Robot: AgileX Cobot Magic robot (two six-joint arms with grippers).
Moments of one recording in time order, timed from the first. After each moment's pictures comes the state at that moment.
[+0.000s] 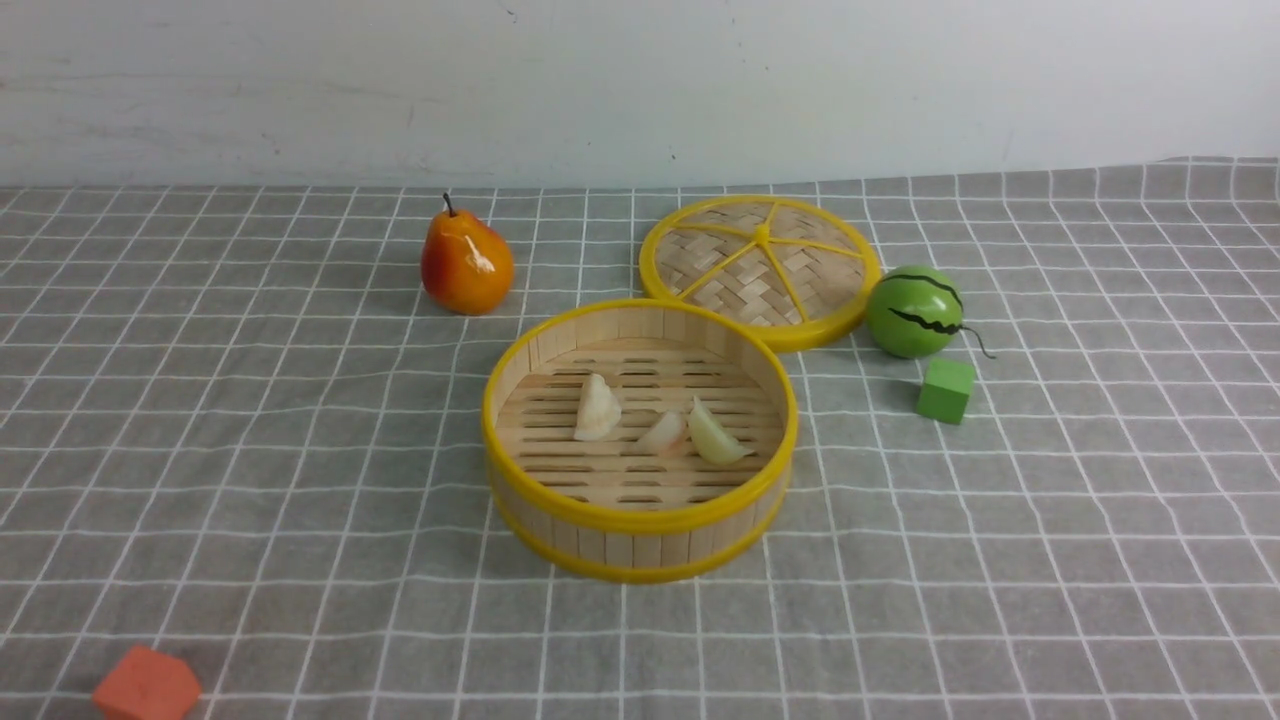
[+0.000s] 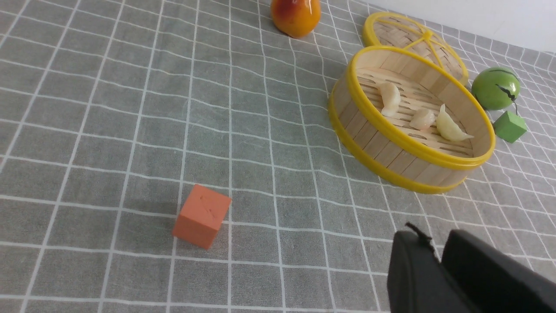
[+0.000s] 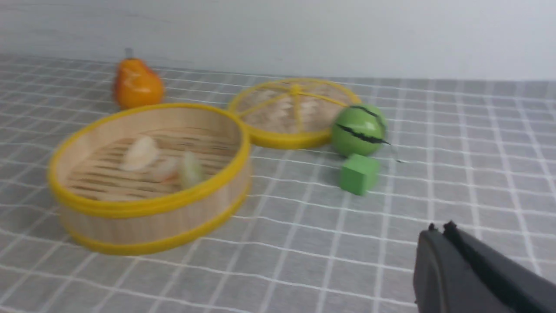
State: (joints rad) right arm 0.15 0.23 -0.20 0.12 0.19 -0.02; left arm -0.45 0.04 -0.51 0.21 0.92 -0.60
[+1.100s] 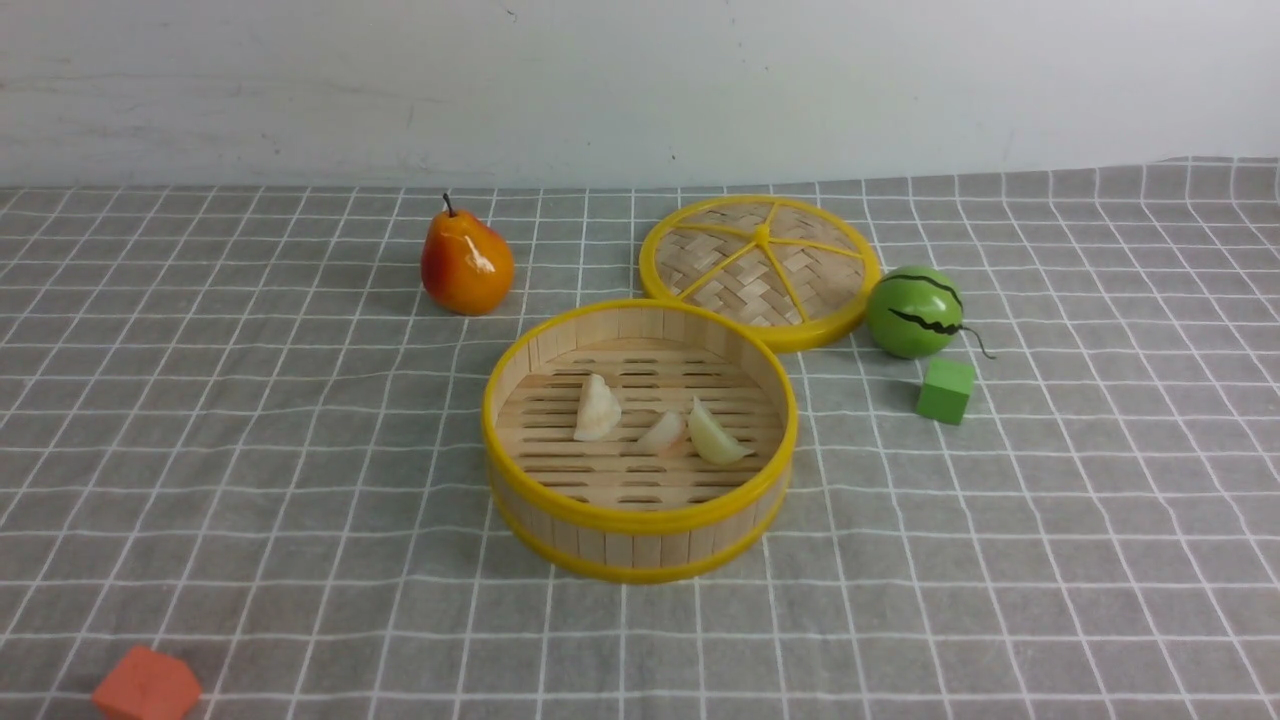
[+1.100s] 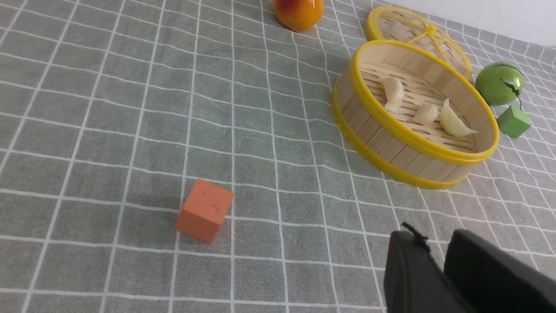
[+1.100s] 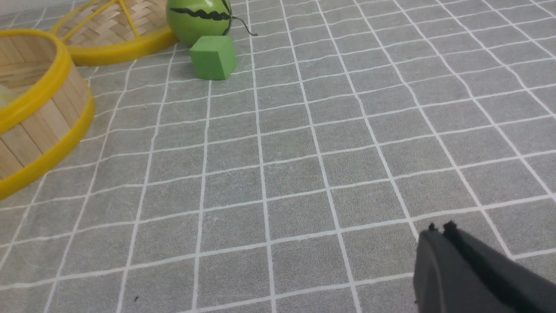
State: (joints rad) right arm -0.05 -0.01 0.02 0.00 0.38 0.21; left arm -0.45 0.04 -0.51 0.21 0.93 -0.60
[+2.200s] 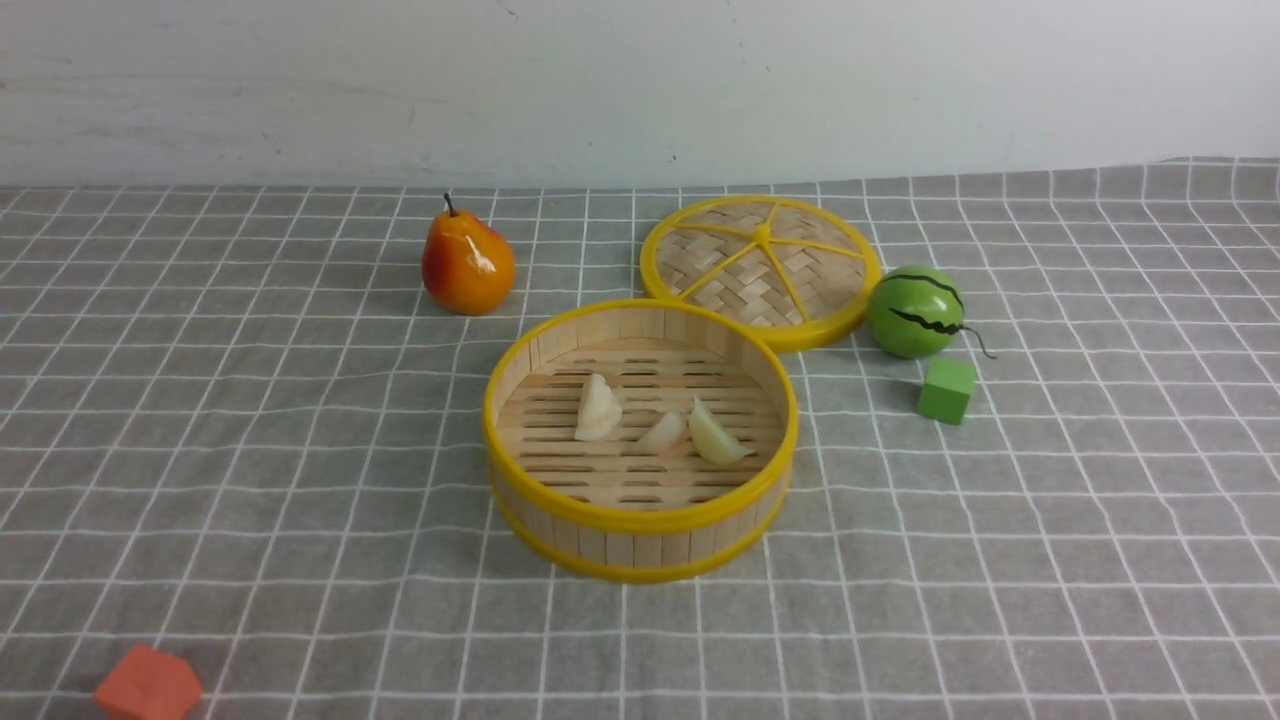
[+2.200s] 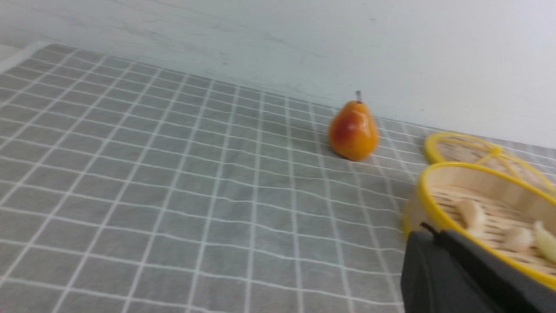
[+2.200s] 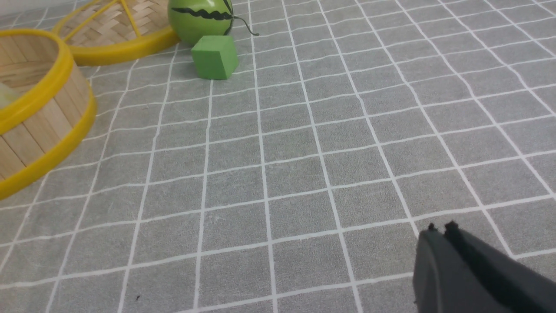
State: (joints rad) right arm -0.05 -0.01 0.02 0.00 0.38 0.21; left arm 0.01 0.04 -0.14 0.01 0.26 -0.26
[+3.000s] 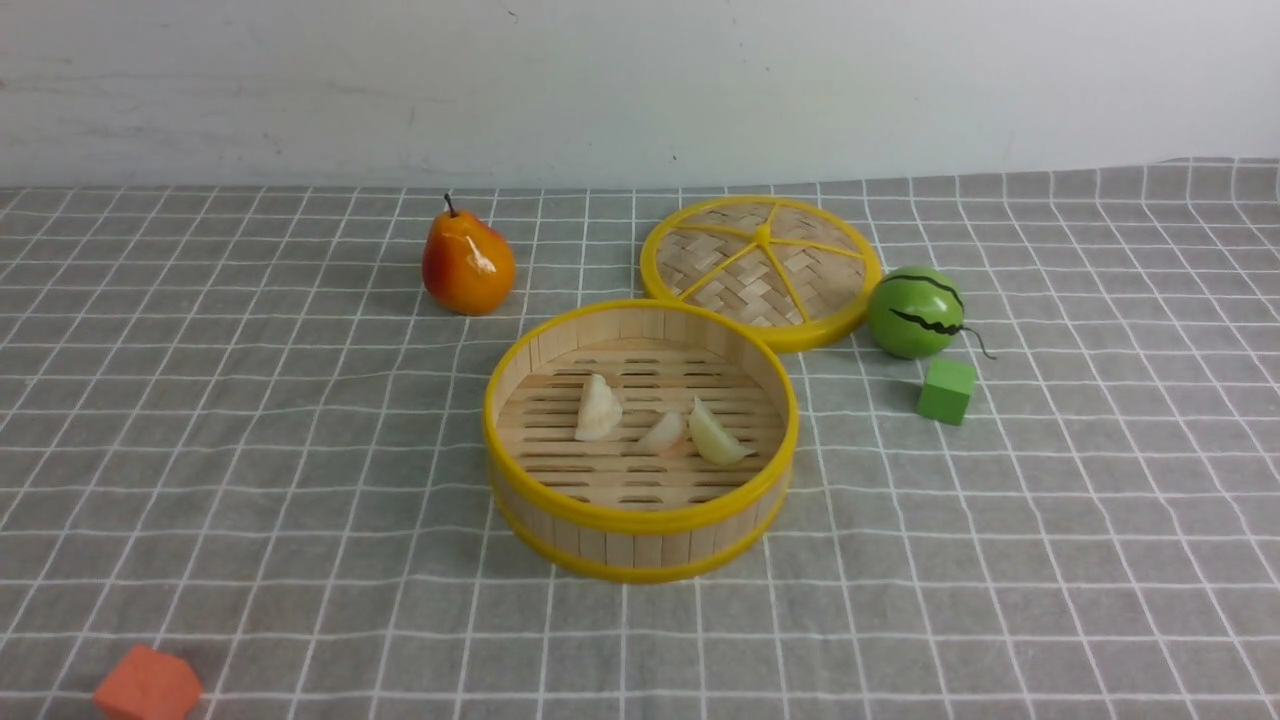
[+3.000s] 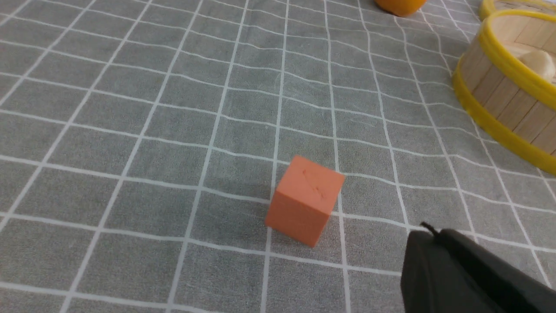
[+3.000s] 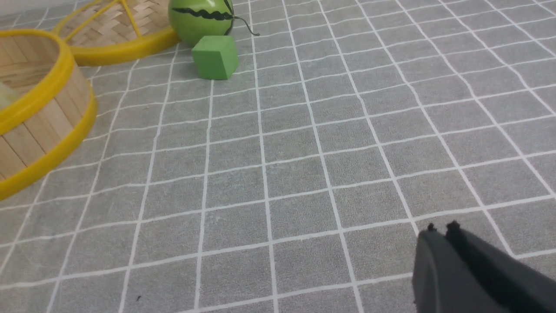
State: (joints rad) right arm -0.05 -0.01 0.02 0.00 0.38 0.21; left arm -0.05 -0.01 0.03 0.02 0.38 -0.27
